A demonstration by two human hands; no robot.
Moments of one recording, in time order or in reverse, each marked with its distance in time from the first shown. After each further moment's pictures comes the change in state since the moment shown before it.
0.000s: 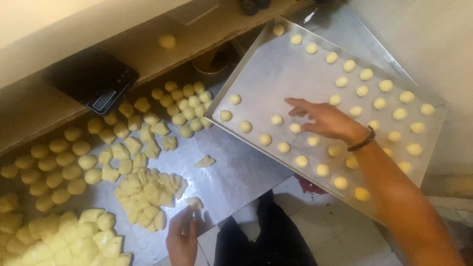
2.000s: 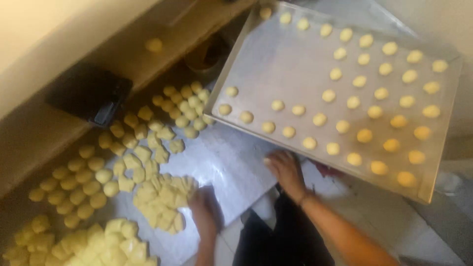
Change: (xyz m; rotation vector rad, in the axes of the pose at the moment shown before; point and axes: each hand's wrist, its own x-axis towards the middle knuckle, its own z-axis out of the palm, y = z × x) left_hand 0.032 -0.069 0.082 0.029 -0.207 0.239; right_hand -0.056 -0.006 0.302 0.104 0.619 -0.454
